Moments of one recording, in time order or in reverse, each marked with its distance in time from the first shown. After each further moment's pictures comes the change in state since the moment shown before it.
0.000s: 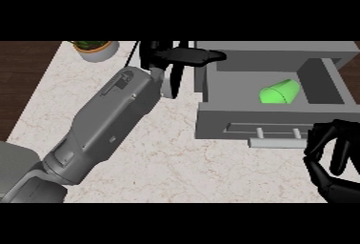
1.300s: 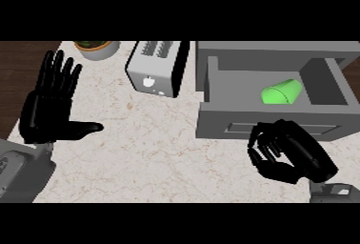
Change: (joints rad) left arm 0.802 0.405 0.154 -0.692 0.054 -0.202 0.057; right arm -0.037 -0.077 0.305 0.353 0.827 -0.102 -0.300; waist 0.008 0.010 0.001
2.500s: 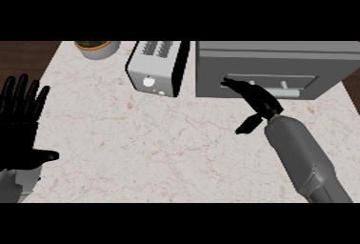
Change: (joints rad) left arm 0.216 0.002 0.226 0.002 -0.025 -0.302 -0.006; right arm -0.590 0.125 -0.135 1.114 0.224 -0.236 -0.305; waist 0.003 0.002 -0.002
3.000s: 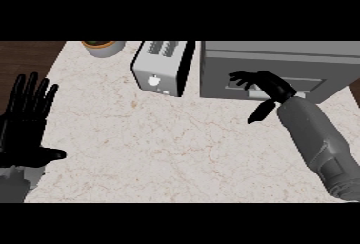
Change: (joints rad) left arm -0.030 -0.031 -0.008 0.024 -0.031 -0.028 0.007; right arm -0.202 -0.082 -0.078 0.288 -0.017 0.061 -0.191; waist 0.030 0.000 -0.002
